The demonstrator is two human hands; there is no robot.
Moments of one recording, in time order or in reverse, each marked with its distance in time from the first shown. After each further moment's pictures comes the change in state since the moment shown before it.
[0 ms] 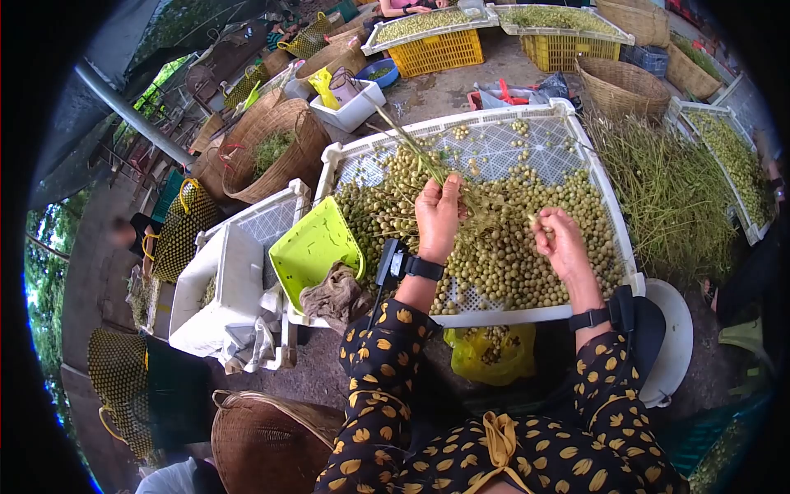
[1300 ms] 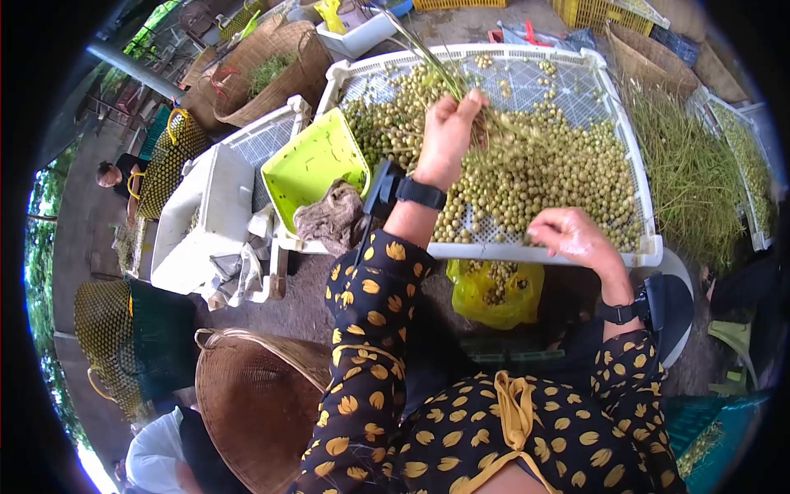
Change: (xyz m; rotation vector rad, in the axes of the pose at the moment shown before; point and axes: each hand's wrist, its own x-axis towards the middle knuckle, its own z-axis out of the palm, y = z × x) left_hand -0.016 0.027 -0.031 -0.039 -0.121 -0.135; right_hand -0.073 -0.004 0.047 -1.156 -0.426 0.225
